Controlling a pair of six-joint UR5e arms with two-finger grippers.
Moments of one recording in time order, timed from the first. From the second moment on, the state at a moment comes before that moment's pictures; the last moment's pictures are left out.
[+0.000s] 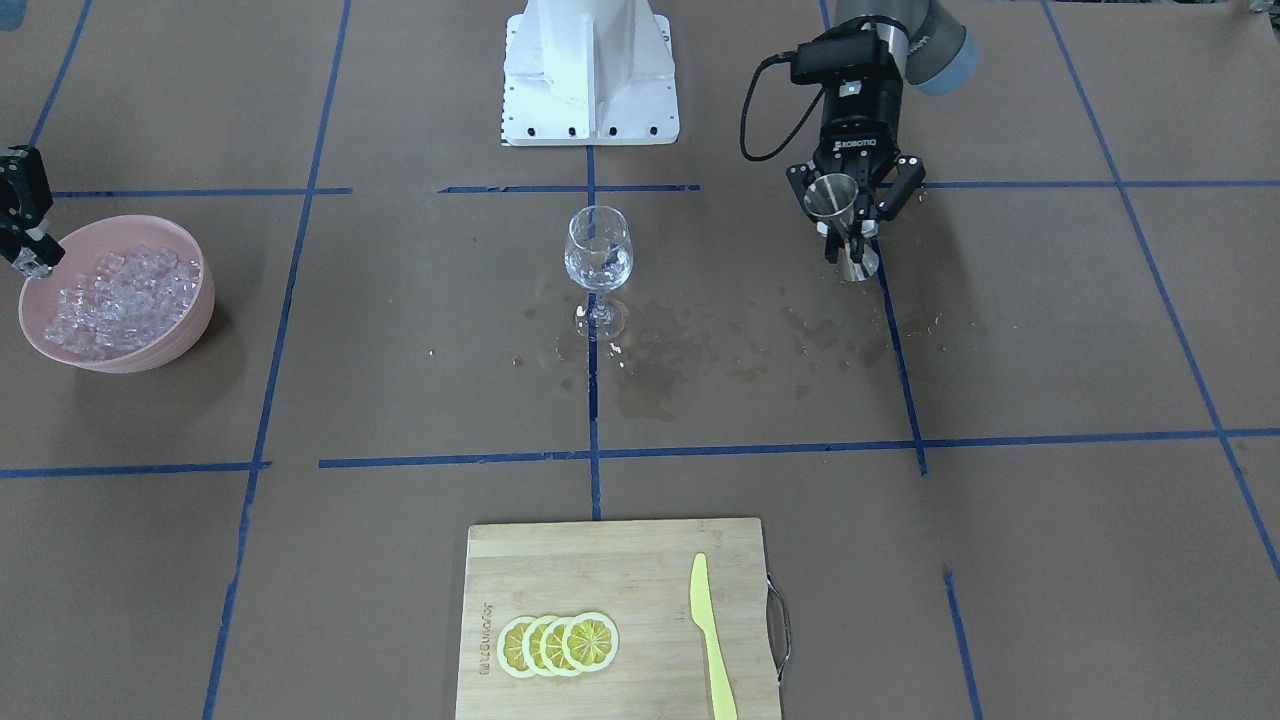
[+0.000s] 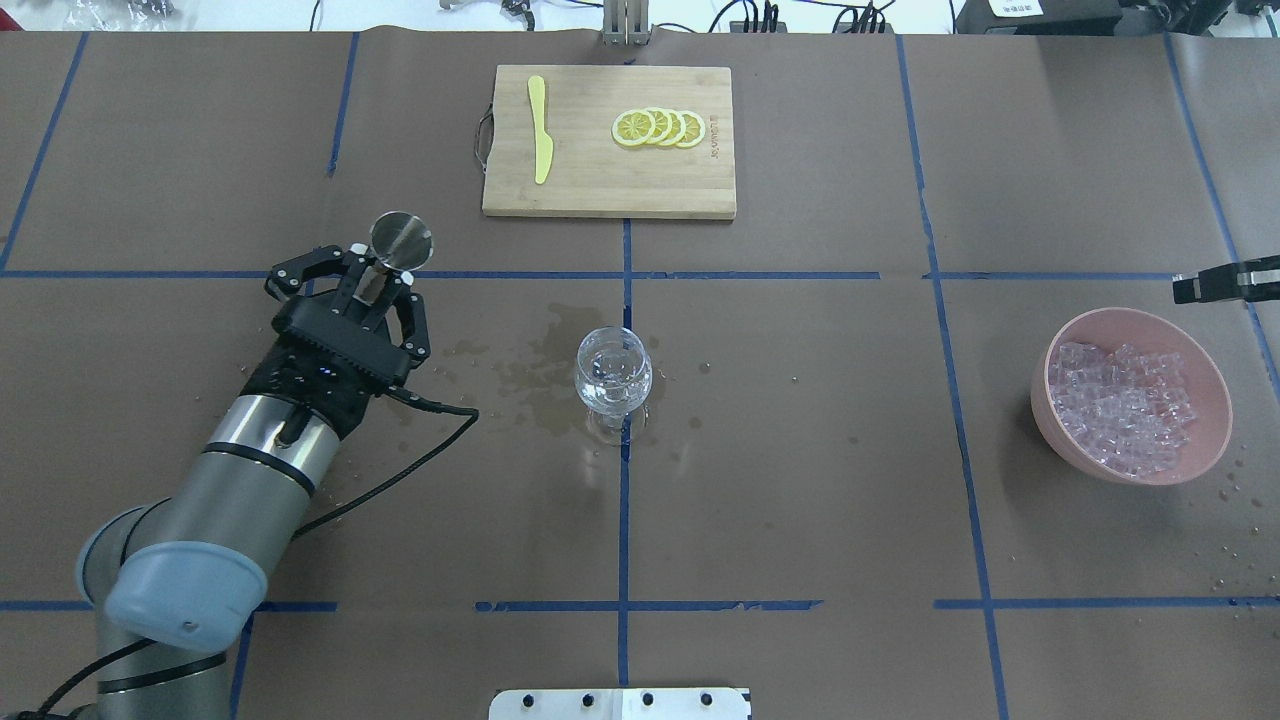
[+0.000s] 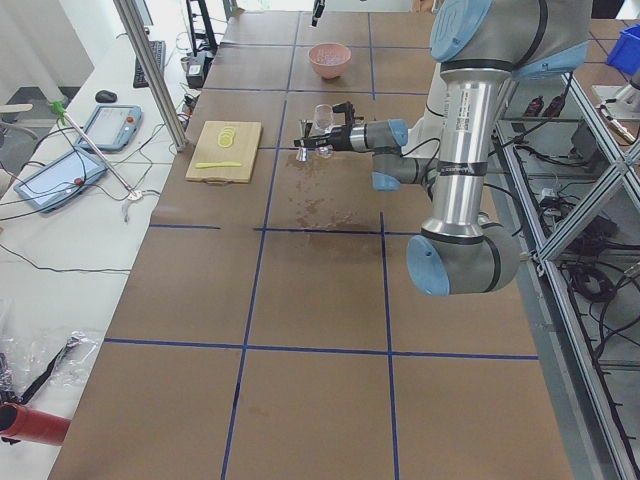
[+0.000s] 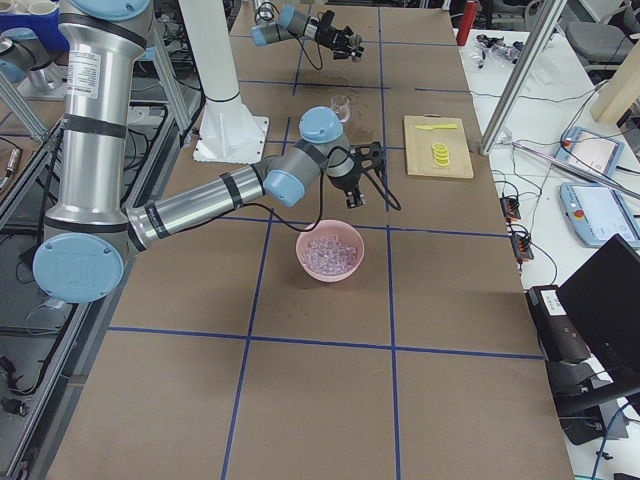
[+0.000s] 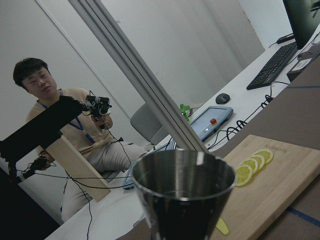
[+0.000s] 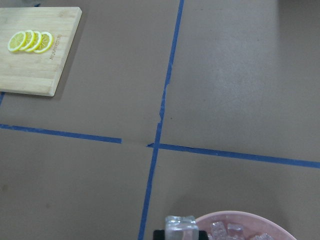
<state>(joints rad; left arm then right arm) -0.28 -1.62 -1.97 -2.58 -0.64 -0.37 1.16 -1.66 2.11 -1.15 2.21 0.75</state>
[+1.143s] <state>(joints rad) -0.28 -1.42 -1.94 -2.71 -0.68 -0.85 0.88 -1.21 2.14 -1.48 2.11 1.11</state>
